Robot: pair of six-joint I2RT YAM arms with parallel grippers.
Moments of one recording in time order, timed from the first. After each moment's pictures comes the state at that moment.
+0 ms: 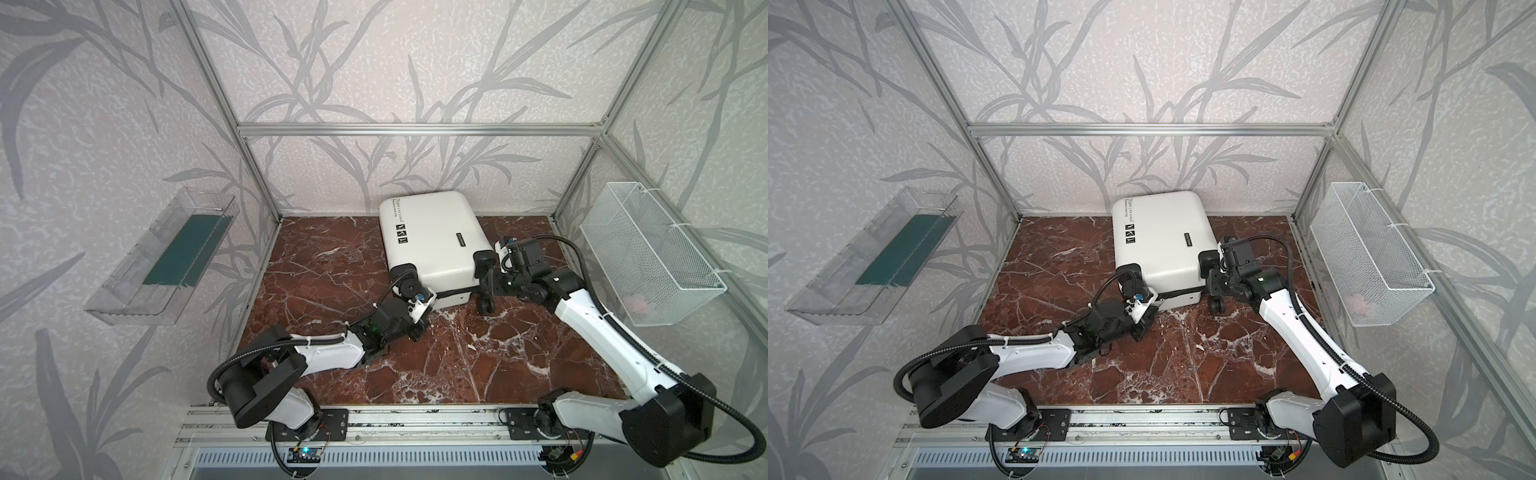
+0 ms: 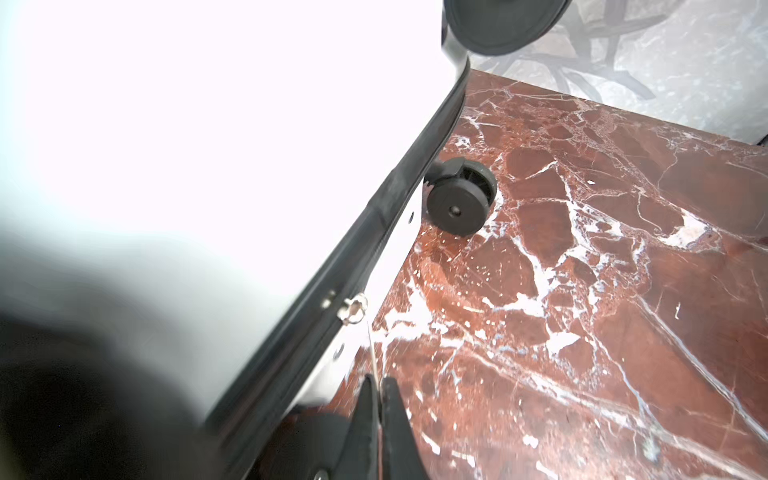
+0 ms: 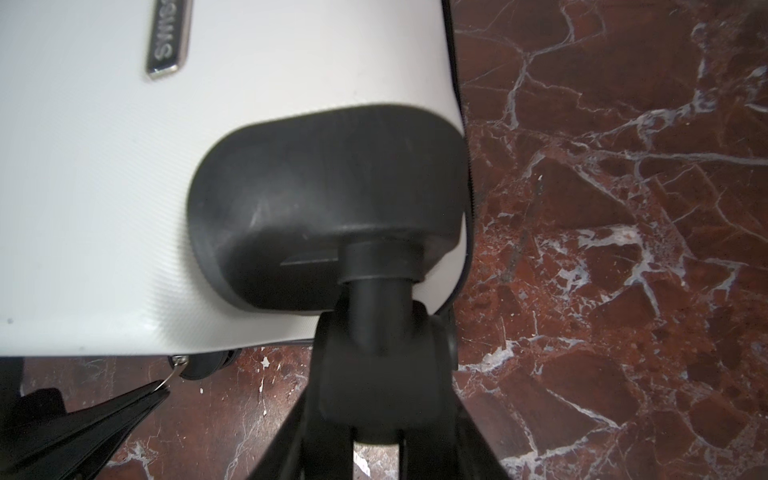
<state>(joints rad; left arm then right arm) -0.87 1.50 0.59 0.52 0.02 0.04 0.37 1.24 1.09 -0.74 -0.01 0.34</state>
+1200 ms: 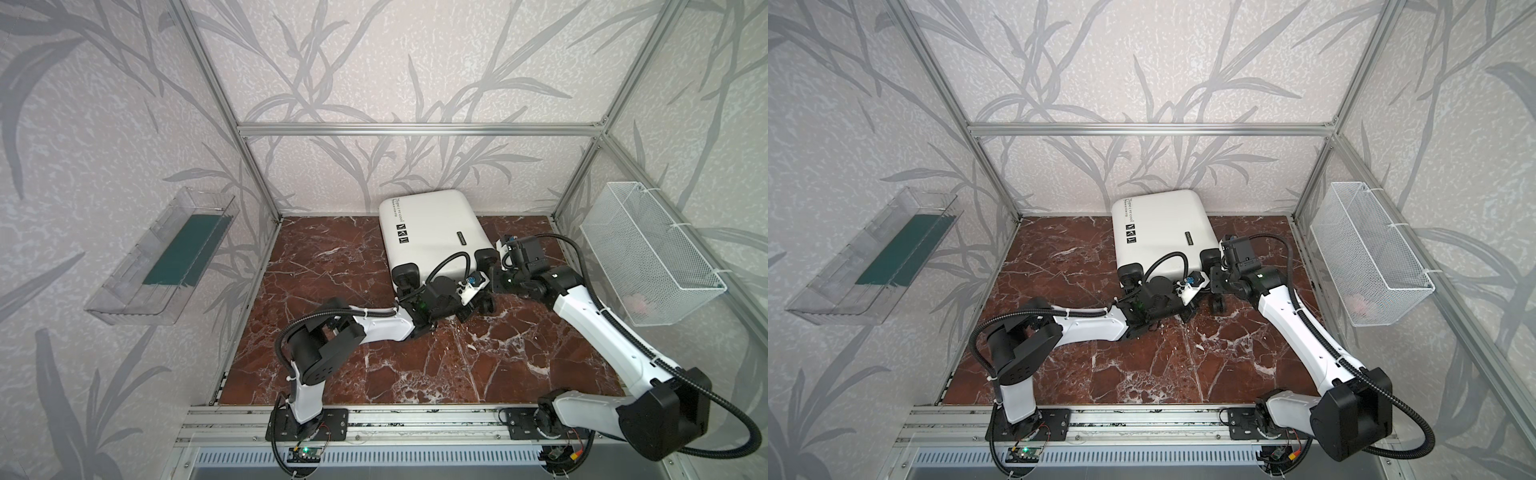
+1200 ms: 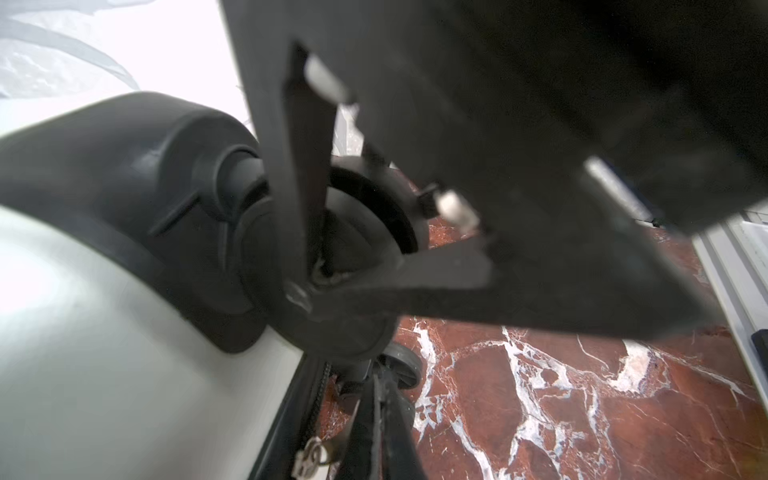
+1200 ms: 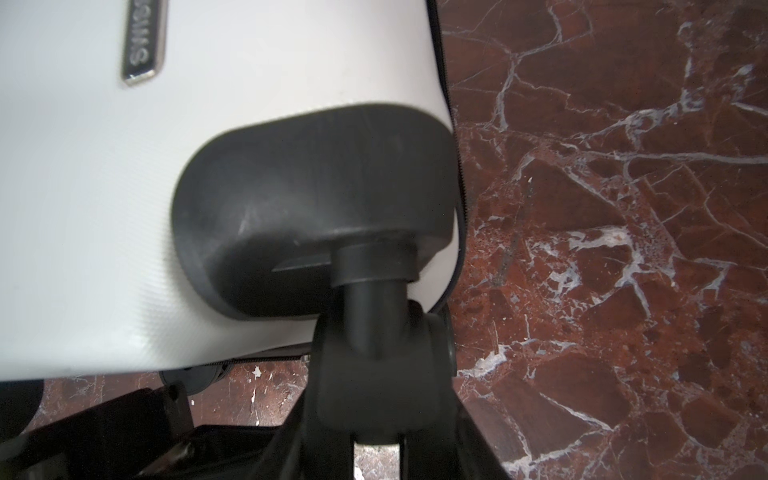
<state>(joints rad) -0.97 1.88 1.08 0.54 0.15 0.07 0.36 1.27 1.11 -0.74 -0.01 0.34</state>
